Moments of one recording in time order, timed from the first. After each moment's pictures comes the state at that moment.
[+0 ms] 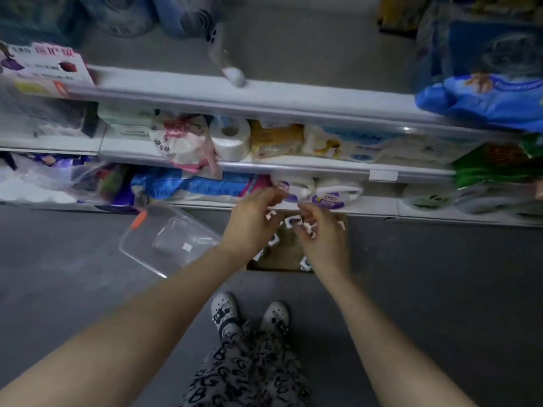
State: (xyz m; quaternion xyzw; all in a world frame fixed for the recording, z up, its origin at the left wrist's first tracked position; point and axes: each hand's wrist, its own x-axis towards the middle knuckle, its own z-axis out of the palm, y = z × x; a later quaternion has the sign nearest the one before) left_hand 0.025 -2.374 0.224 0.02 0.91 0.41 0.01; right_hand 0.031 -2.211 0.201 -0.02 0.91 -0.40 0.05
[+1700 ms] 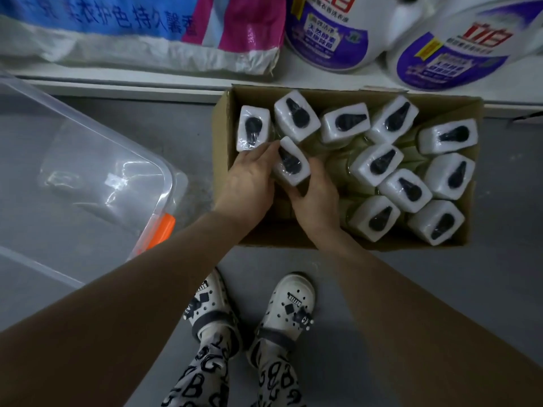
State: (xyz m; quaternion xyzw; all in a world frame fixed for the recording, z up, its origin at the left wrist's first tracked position) left_hand 0.003 -2.370 -0.315 0.00 0.93 0.33 0.14; right_hand 0.012 -2.231 -0.351 0.08 0.90 -0.38 0.17
